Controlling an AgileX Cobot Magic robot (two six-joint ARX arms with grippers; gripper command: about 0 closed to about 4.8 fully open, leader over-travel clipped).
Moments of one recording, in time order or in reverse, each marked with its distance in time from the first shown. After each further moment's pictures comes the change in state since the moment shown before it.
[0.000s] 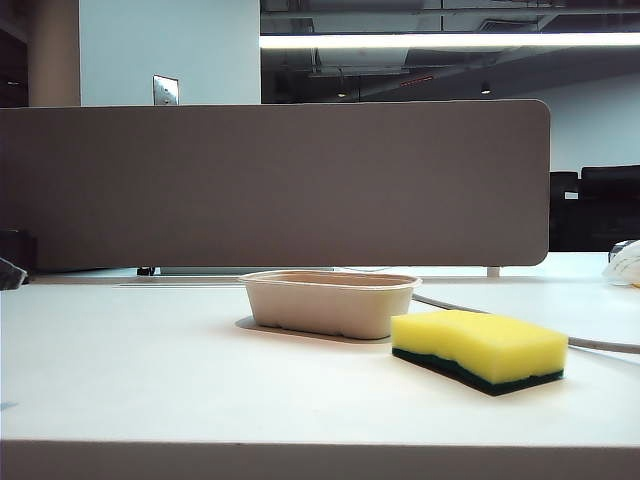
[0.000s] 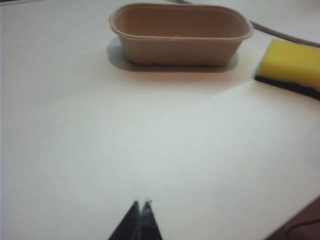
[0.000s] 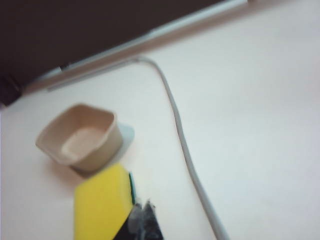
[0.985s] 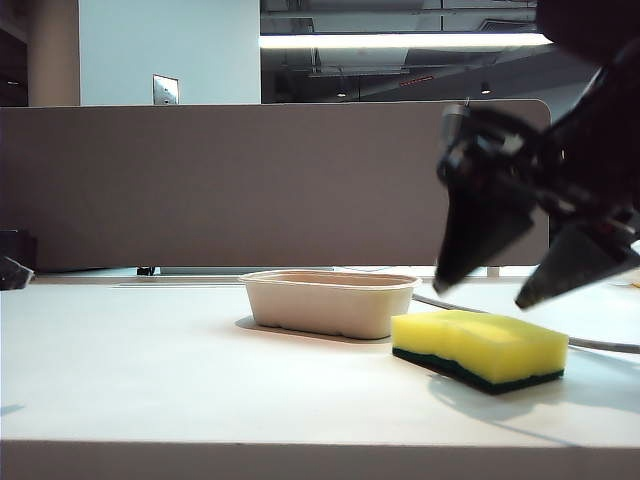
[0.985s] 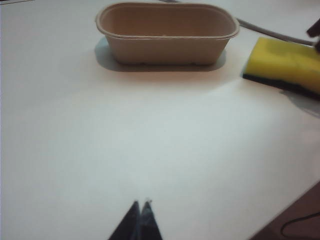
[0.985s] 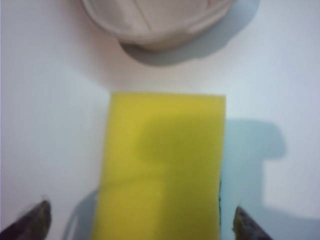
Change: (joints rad) left arm -0.039 -0.002 0.000 0.000 -0.002 0.000; right arm 0.447 1.258 0.543 0.023 0.067 -0.399
